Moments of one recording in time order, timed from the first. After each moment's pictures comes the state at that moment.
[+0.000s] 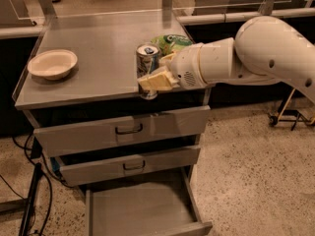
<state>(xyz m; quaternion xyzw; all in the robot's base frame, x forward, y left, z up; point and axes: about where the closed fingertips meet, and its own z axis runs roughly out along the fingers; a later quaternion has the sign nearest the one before) 0.573 0.009 0.911 -0.49 0.70 0.24 0.47</state>
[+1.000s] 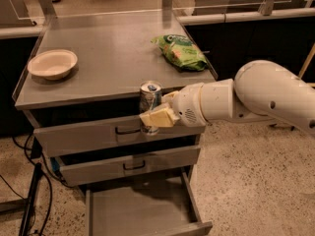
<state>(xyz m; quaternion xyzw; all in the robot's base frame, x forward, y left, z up) 0.515 0.005 0.841 -0.45 0.75 0.28 0.41</state>
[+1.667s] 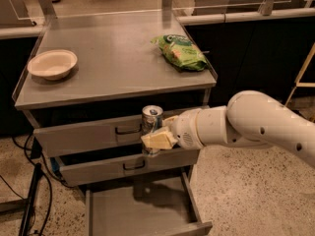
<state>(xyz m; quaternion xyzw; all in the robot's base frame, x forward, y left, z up) 0.496 0.002 0.775 -0.41 0.78 0.29 0.37</state>
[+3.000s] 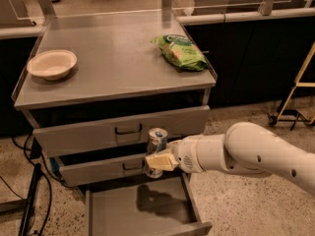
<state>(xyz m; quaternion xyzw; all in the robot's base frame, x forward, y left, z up) 0.472 -0.011 0.706 -0.35 0.82 0.30 0.35</state>
